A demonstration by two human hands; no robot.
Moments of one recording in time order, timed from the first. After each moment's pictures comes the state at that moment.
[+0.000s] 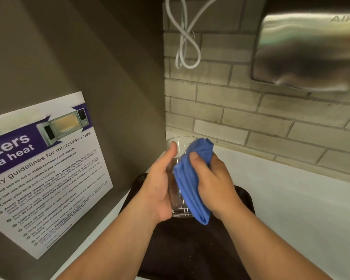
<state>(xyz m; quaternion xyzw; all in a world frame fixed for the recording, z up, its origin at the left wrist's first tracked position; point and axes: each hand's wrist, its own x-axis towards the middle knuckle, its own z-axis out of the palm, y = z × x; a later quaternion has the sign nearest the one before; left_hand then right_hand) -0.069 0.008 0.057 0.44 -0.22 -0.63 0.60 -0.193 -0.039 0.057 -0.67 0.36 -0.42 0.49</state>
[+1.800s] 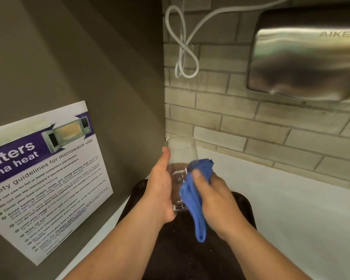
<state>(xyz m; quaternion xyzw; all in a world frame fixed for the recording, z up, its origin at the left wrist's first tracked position) -0.075 -0.004 0.056 0.43 -0.17 -0.61 0.64 -0.207 -0.024 0.054 -0.67 0.38 -0.37 0.52</state>
